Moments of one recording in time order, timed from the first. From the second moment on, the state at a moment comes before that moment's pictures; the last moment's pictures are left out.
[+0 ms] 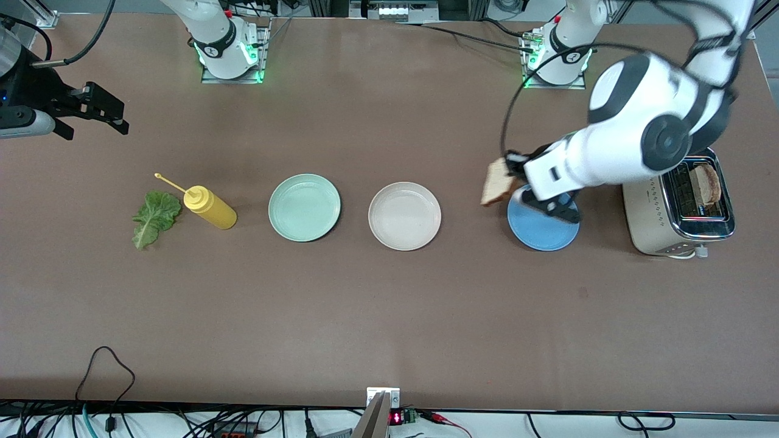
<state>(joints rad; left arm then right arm) 0.18 0.36 -0.59 -1.63 -0.31 1.76 -0.09 0.02 -0.04 0.06 -1.58 0.03 1.55 -0.02</state>
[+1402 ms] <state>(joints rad) 0.12 0.69 -0.59 -1.89 -1.23 2.34 0.69 0.01 0.01 0.05 -1.59 0.05 1.54 -0.28</state>
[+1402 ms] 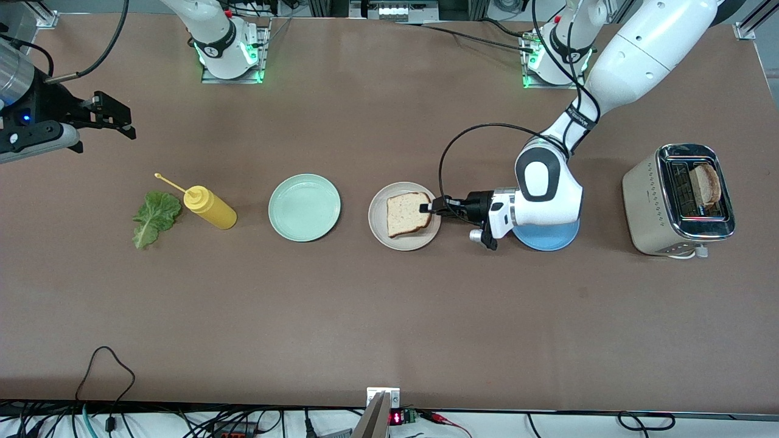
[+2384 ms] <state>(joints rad) 0.11 0.79 -0.59 -1.91 -1.35 2.34 0.91 -0.38 0.28 0.03 -1.60 0.61 1.54 -1.23</state>
